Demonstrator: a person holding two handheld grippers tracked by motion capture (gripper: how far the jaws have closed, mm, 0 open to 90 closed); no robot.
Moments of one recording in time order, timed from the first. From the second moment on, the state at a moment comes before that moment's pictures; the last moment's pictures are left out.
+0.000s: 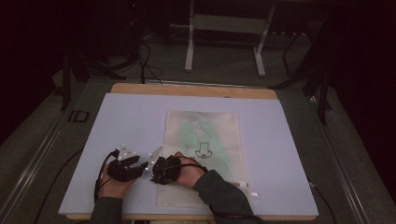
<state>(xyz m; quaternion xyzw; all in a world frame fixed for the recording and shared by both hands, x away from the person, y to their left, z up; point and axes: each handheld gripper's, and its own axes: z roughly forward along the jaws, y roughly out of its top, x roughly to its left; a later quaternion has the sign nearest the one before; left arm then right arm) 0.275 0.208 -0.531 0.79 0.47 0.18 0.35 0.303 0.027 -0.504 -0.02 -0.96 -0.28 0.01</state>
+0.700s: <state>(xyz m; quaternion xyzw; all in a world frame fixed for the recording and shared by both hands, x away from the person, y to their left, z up) 0.274 0.204 -0.531 0.80 0.47 0.18 0.34 0.299 -0.006 -0.500 -0.04 -0.95 -0.30 0.01</state>
